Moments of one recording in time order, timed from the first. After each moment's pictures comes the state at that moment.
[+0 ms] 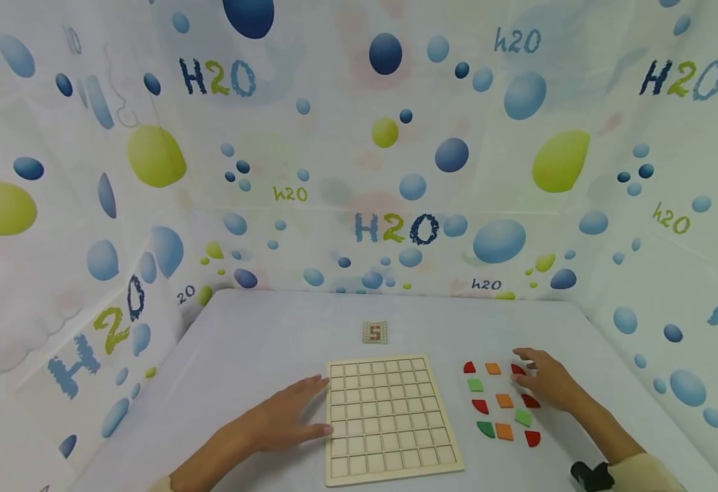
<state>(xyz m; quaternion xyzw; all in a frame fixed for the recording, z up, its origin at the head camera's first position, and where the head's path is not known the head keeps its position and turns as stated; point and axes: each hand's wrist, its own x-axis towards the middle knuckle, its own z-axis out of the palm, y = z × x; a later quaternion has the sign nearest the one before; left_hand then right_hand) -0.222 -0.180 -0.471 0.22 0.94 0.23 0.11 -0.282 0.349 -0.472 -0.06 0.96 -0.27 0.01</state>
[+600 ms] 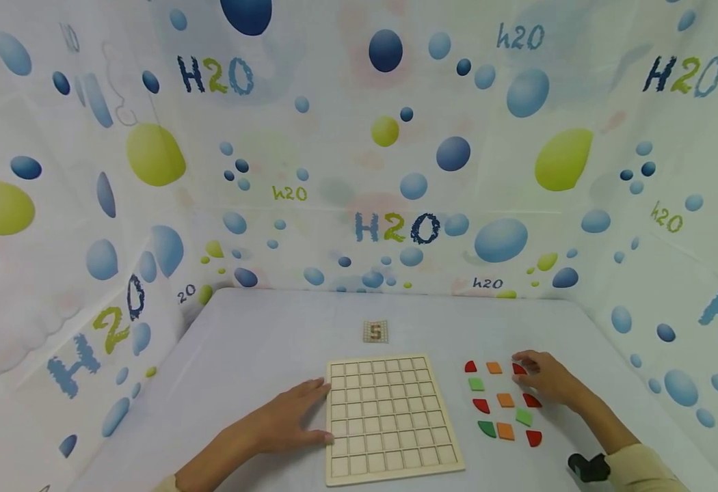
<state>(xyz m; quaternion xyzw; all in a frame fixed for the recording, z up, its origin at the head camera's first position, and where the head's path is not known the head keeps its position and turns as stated) -0.222 -0.178 -0.476 0.24 0.94 0.21 0.12 -0.300 0.363 -0.484 -0.06 0.95 -0.30 0.05</state>
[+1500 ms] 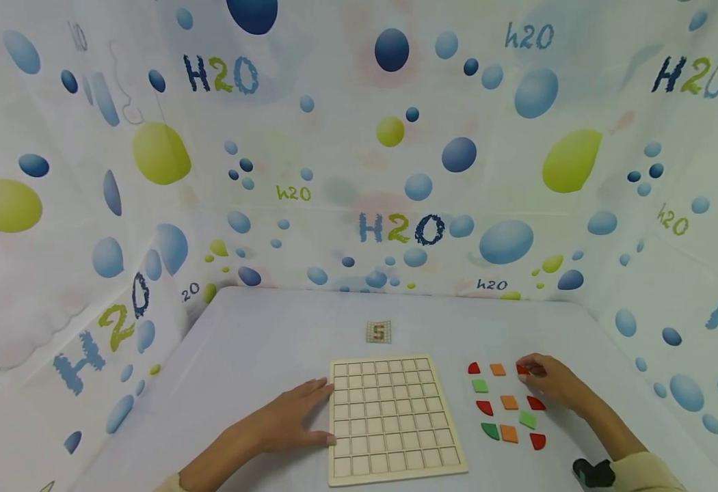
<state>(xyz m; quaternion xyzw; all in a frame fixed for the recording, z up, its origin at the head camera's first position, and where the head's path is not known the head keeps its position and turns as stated) -0.221 -0.177 -0.475 0.25 0.94 0.21 0.10 -0.302 0.371 -0.491 -0.07 0.95 -0.31 0.04</state>
